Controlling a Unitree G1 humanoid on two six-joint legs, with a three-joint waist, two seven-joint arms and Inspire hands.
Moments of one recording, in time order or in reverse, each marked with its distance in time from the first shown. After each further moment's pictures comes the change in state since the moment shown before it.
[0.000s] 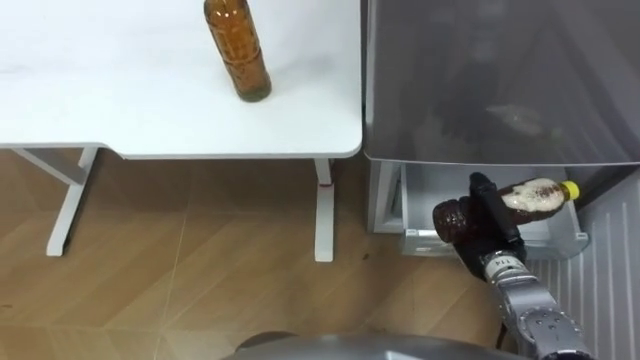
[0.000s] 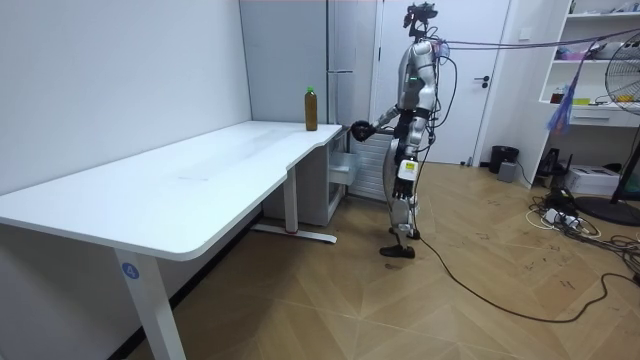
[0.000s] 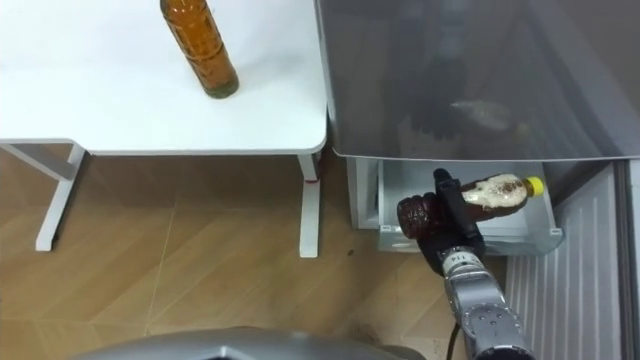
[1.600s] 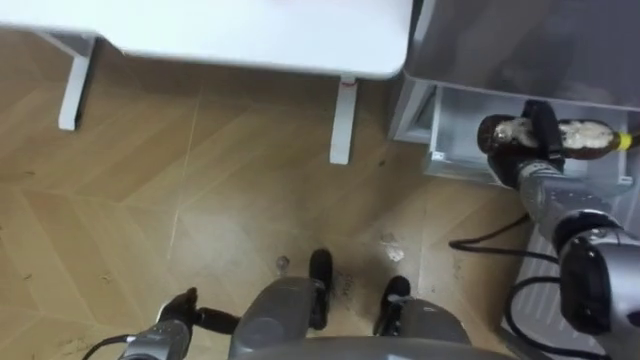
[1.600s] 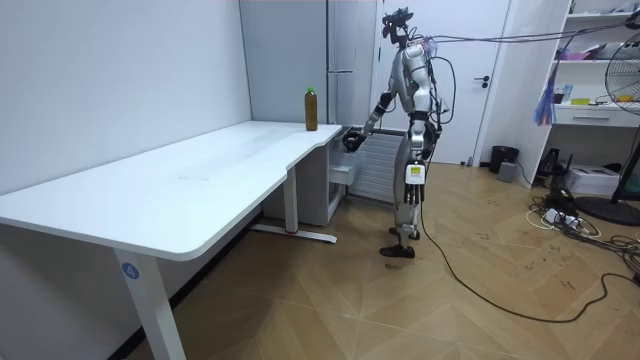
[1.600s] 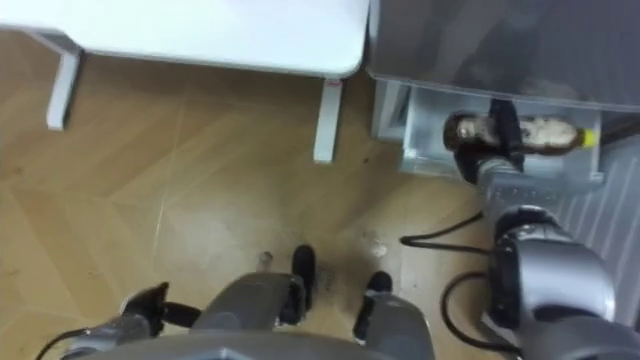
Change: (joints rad) left arm -0.304 0.054 -0.161 0.089 0.156 0.023 -0.042; right arm -0.679 -0.109 -0.235 0.705 0.069 0.012 -0.024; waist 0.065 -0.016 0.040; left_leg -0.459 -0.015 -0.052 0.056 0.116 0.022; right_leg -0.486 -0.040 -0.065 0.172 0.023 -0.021
